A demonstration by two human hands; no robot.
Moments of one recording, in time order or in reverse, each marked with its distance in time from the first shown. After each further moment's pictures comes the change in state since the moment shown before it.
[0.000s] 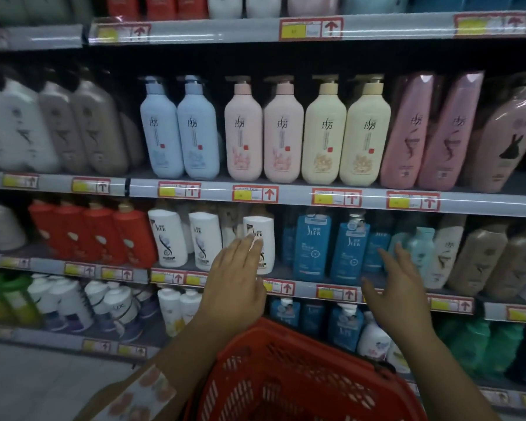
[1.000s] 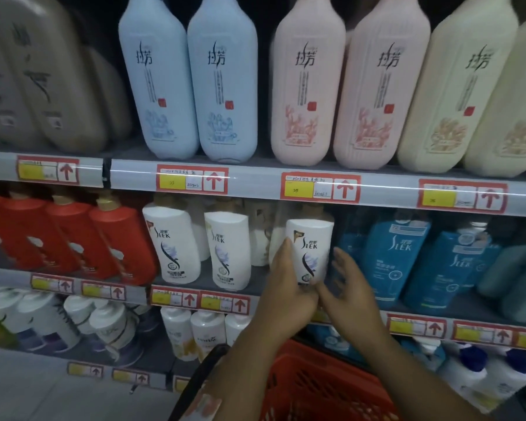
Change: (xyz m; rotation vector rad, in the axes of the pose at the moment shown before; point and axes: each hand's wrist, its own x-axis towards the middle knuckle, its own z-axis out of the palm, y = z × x) left_hand 0.091 -0.073 0.126 -1.040 -0.276 -0.408; right_hand 0.077 -0.085 0.225 0.585 -0.198 0.027
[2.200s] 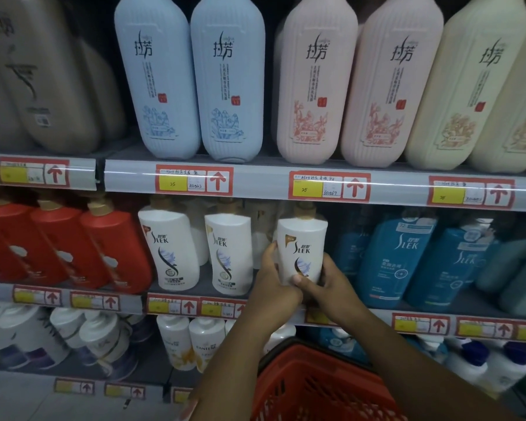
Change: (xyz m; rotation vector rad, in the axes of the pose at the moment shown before) left_hand 0.004 0.002 -0.035 -0.223 -0.047 -0.204; right_hand 0.039 0.032 0.031 0.136 -0.193 0.068
